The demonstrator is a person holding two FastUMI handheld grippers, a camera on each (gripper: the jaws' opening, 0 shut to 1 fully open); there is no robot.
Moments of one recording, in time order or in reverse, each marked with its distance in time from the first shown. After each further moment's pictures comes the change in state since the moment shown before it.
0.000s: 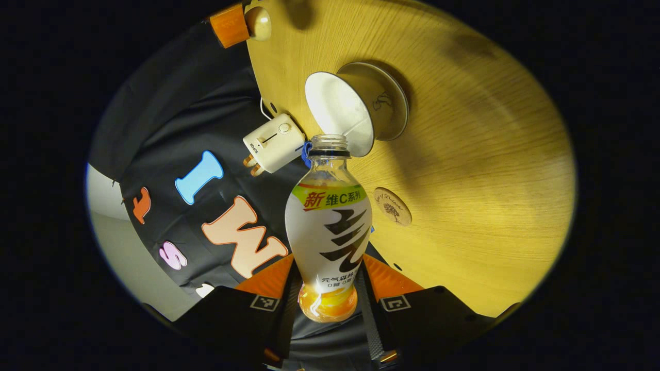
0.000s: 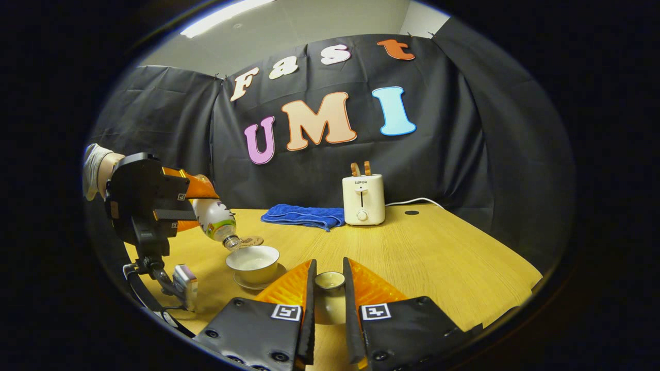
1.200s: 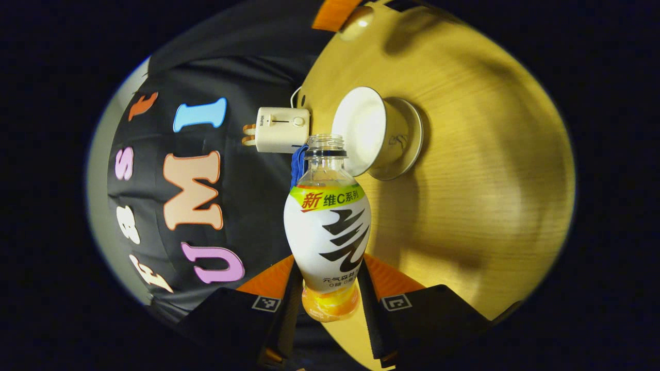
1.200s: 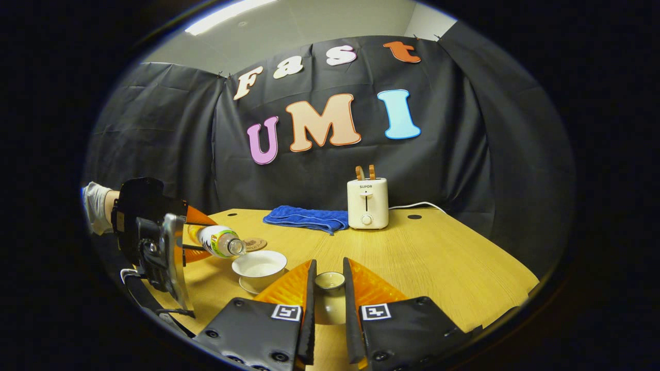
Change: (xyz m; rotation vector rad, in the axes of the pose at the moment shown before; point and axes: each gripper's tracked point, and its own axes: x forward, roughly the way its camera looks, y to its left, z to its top) left arm 0.001 -0.060 0.032 -0.653 -0.183 -0.170; right arm 0.003 0.016 0.013 -0.024 -0.001 0.005
